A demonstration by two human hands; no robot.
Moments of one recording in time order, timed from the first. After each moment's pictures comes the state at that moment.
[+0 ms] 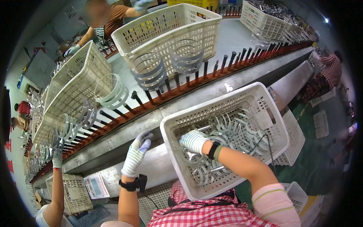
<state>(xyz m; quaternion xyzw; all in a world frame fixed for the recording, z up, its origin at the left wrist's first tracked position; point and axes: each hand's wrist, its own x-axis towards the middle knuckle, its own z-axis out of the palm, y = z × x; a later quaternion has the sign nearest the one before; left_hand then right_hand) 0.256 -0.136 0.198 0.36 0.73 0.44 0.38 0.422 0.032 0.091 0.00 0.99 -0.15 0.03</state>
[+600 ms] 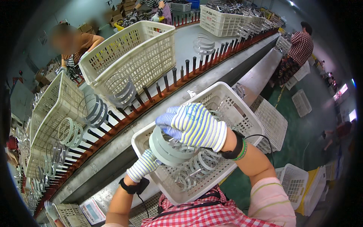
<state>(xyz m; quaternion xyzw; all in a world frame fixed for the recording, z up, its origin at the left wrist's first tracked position) 0.307 -0.046 0.178 0.71 0.56 0.22 0.36 0.503 0.115 0.294 0.09 0.92 -0.23 -0.32</state>
